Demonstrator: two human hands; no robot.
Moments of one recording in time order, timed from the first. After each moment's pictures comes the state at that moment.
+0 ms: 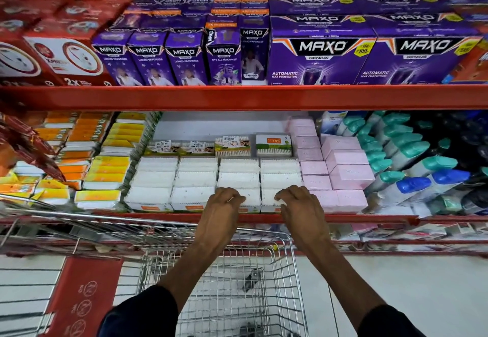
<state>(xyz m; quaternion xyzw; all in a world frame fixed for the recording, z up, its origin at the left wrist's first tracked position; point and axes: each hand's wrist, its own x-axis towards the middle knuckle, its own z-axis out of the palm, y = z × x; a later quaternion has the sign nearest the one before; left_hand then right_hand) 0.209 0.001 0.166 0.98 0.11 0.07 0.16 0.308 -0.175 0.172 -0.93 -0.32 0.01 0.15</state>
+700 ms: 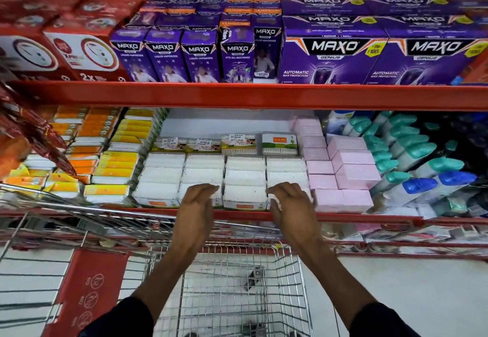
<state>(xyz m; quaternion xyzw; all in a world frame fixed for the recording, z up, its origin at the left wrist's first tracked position) 0.167 0.037 0.180 0.93 0.21 0.17 0.25 0.290 -0.153 0.181 -0.90 -0.35 -0.02 0.25</state>
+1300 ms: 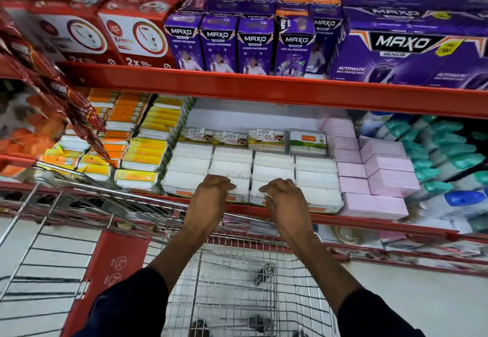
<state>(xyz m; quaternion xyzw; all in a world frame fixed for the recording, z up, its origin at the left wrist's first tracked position) 0.160 0.082 0.180 0.95 0.18 0.12 0.22 0.270 -0.082 0.162 -0.90 -0.39 0.02 0.21</state>
